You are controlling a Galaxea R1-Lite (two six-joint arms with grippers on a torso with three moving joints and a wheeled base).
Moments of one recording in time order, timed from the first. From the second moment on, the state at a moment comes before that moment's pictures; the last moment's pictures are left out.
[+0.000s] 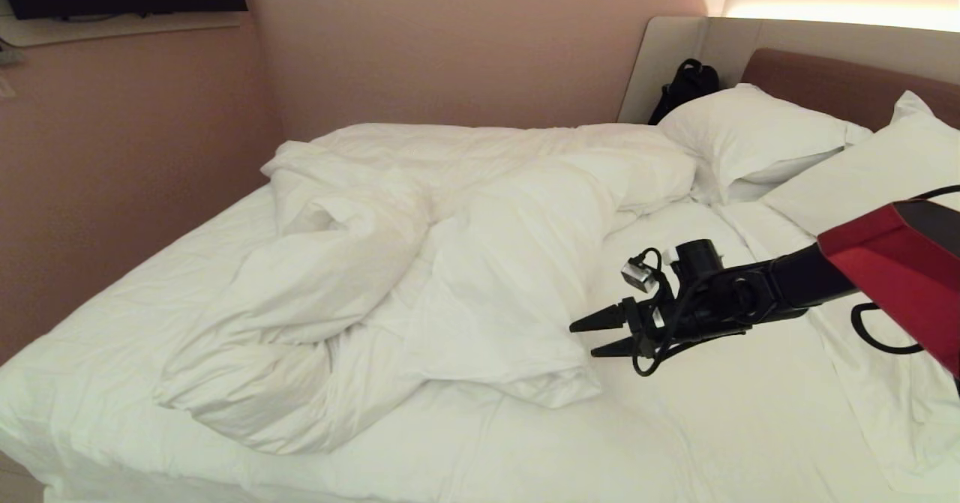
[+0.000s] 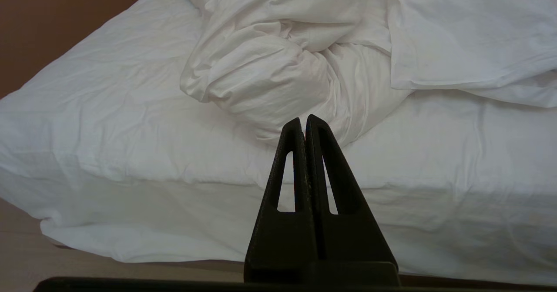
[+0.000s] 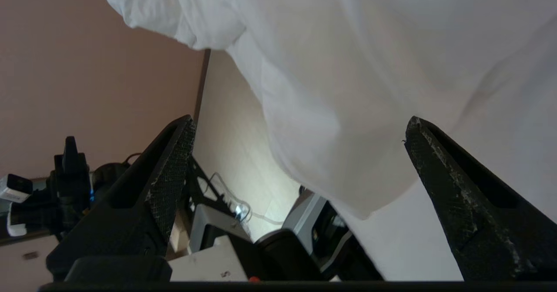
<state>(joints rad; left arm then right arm) 0.00 0.00 0.00 0.00 -0.01 0.03 0.17 2.29 -1.40 0.03 0.98 0.28</state>
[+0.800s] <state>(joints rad) 0.00 0.00 0.00 0.00 -0.01 0.03 0.29 2.30 -1.43 0.23 0.91 0.28</state>
